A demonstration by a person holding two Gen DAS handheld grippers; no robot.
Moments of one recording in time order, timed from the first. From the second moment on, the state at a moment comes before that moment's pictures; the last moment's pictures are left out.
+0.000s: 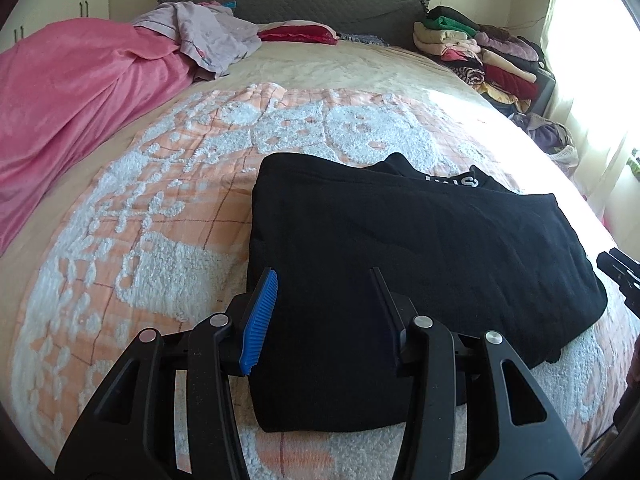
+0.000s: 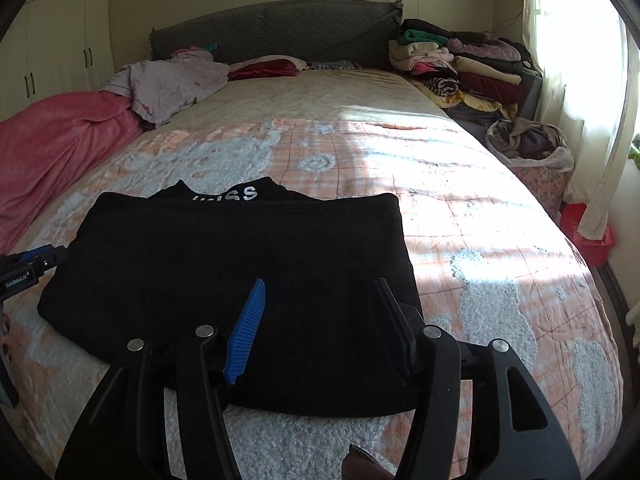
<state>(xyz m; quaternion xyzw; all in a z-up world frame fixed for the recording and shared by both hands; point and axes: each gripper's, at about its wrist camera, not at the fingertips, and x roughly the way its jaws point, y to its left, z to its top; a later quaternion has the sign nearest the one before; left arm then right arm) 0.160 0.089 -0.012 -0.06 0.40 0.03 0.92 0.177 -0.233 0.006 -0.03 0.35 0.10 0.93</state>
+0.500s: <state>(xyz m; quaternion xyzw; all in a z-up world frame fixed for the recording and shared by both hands) 0.138 0.112 -0.019 -0.11 0.40 0.06 0.91 0.180 -0.260 -0.018 0.00 0.38 0.04 0.92</state>
